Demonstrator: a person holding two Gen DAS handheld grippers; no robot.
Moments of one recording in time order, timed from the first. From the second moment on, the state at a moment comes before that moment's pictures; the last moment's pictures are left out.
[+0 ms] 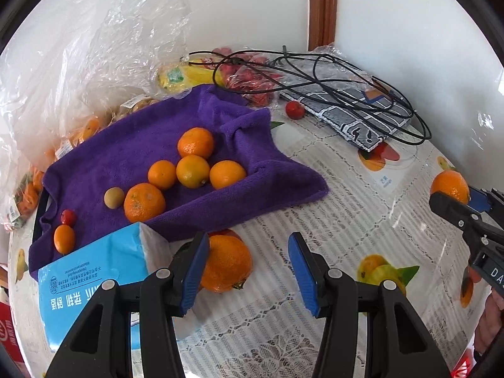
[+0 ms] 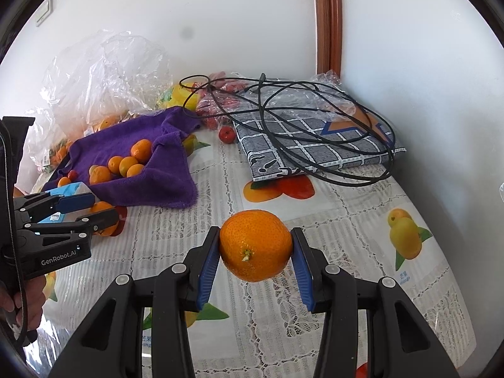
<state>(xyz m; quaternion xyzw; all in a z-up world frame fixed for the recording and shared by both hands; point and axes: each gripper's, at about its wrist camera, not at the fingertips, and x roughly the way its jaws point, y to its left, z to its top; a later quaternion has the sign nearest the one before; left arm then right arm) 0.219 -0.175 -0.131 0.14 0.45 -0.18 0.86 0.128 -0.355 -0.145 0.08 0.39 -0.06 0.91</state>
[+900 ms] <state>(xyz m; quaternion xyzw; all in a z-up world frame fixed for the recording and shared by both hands) 0.223 -0.149 -0.136 0.10 0.47 -0.19 0.85 0.125 -0.341 -0.148 0.09 0.39 -0.05 0.91</state>
